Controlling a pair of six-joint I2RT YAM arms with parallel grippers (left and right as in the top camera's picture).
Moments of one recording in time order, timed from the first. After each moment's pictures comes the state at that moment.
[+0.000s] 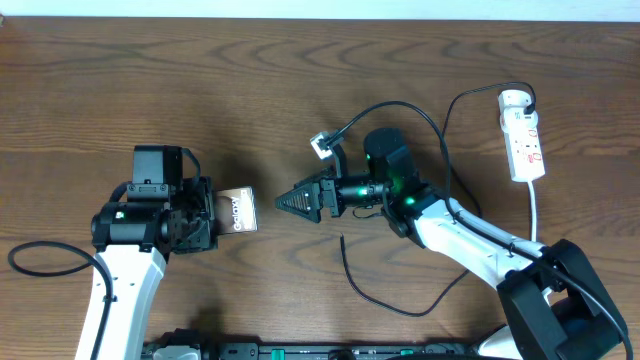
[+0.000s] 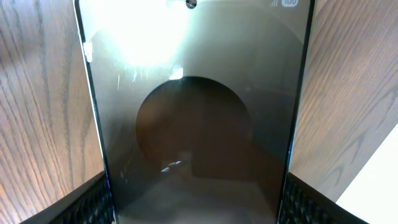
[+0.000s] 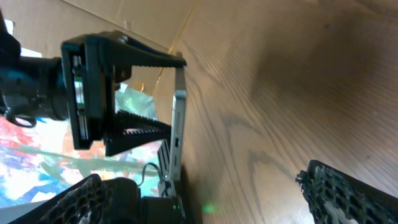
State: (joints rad) left arm -0.02 1.12 0.92 -0.99 0.12 -1.69; right arm 0.59 1.65 0.84 0.35 -0.92 0.65
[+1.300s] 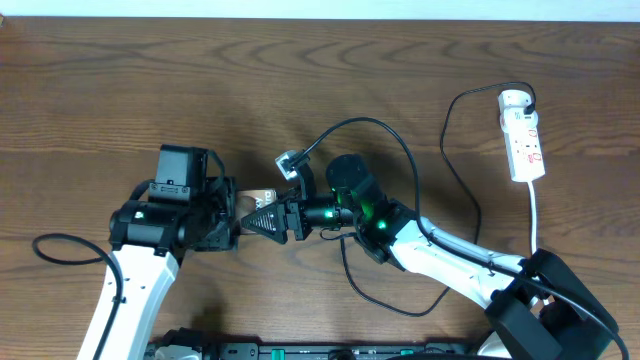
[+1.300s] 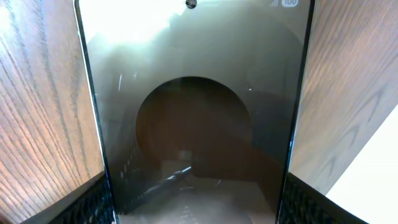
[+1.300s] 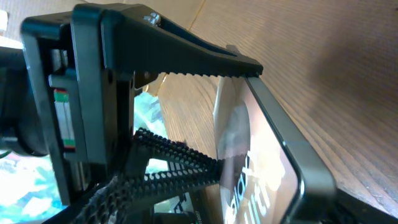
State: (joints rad) left arm -0.15 1.12 0.92 -0.95 0.18 -1.75; right arm 0.80 1.65 0.84 0.45 -0.73 0.77
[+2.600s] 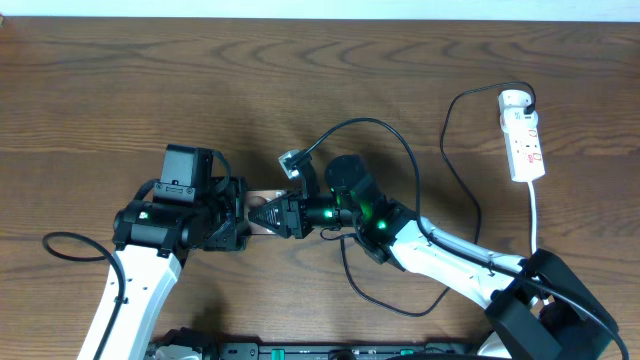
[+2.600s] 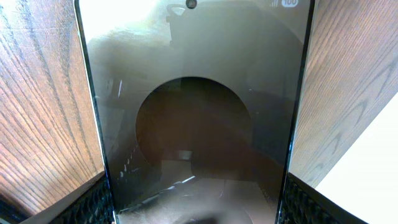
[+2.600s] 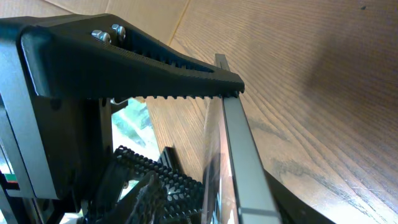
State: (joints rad) left arm -0.17 1.12 0.92 -0.94 0.26 -1.75; right arm 0.80 1.65 0.84 0.42 -0.67 0.77
